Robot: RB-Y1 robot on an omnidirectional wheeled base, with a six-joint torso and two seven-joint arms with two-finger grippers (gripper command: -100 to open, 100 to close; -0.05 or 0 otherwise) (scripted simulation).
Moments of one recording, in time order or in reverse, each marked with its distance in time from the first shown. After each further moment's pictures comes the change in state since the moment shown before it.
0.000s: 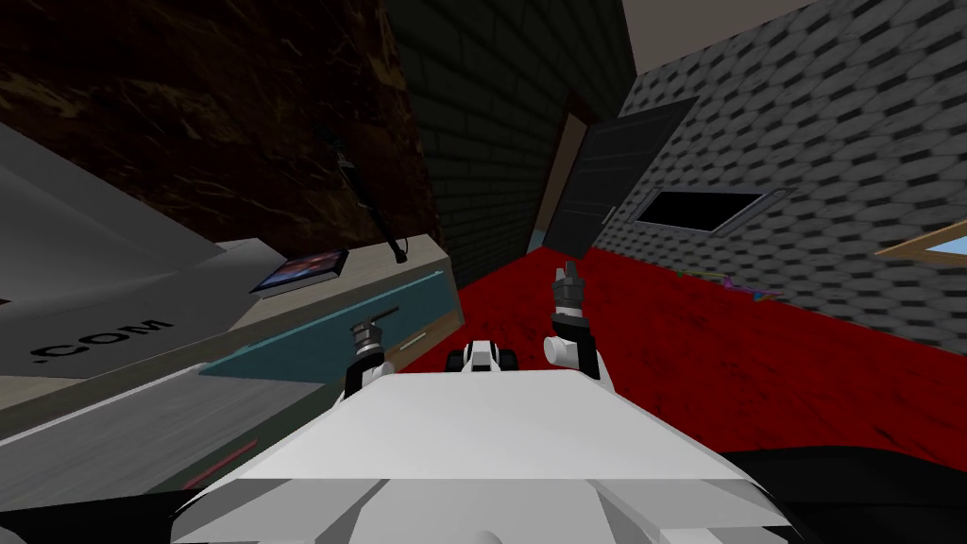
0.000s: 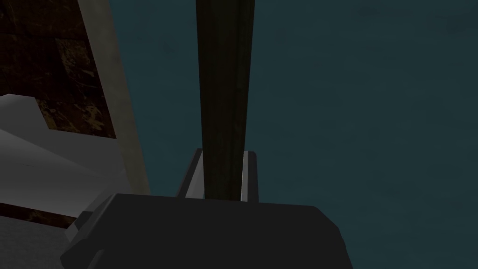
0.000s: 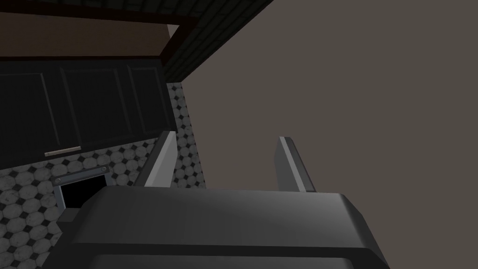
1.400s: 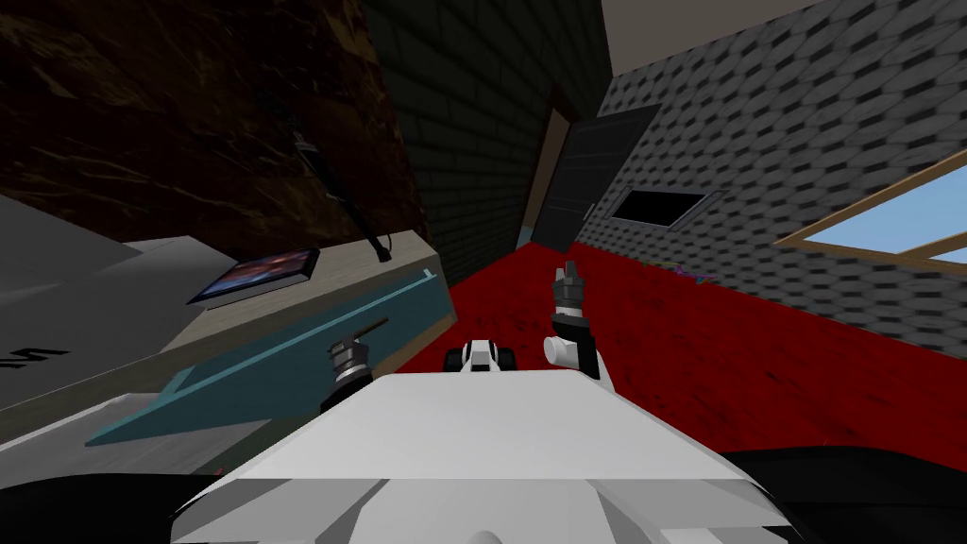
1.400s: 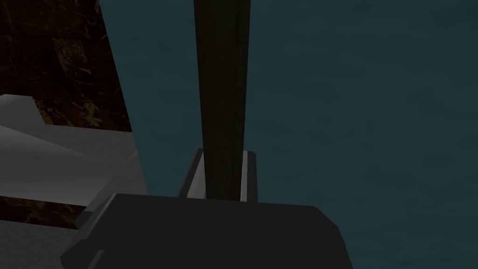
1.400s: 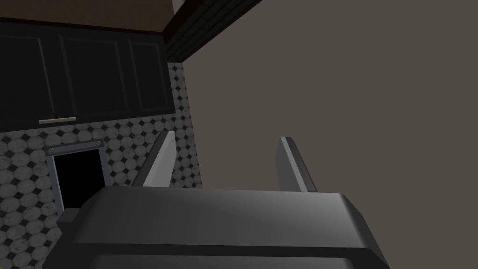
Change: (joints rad) left arm 0.268 -0.125 0.020 -0.330 0.071 0.068 -0.108; right arm 0.000 0.000 0.000 0.000 0.000 0.000 0.000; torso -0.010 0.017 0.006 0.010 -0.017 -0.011
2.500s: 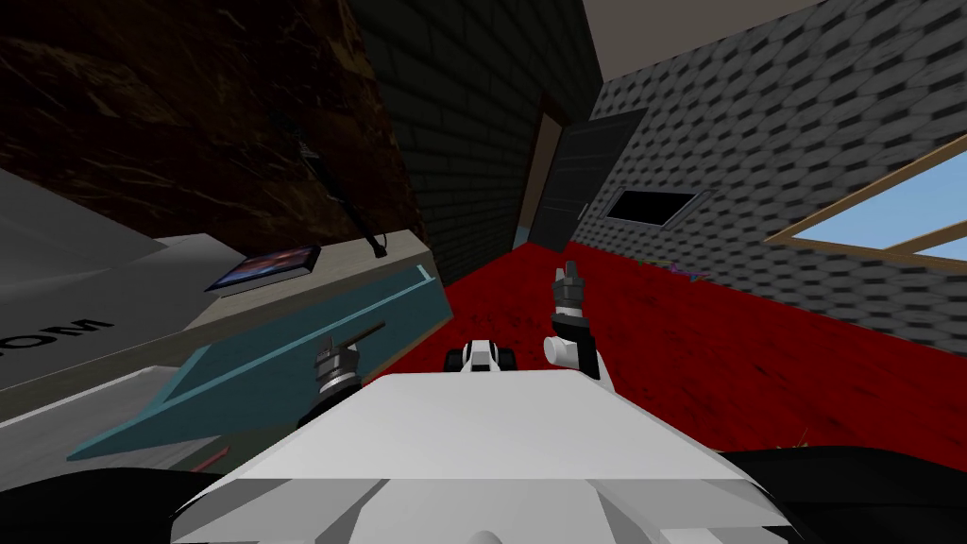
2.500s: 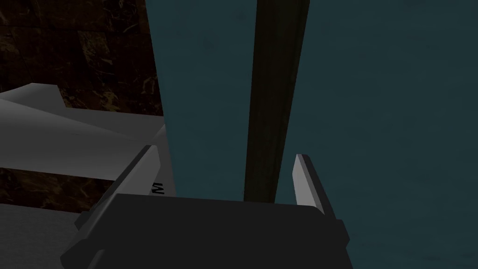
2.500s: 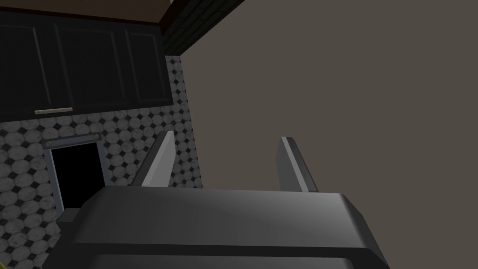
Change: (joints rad) left arm 0.110 0.004 -0.004 -0.137 0.056 0.054 -0.014; right arm 0.000 0.000 0.000 0.000 0.000 0.000 0.000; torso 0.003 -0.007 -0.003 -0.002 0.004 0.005
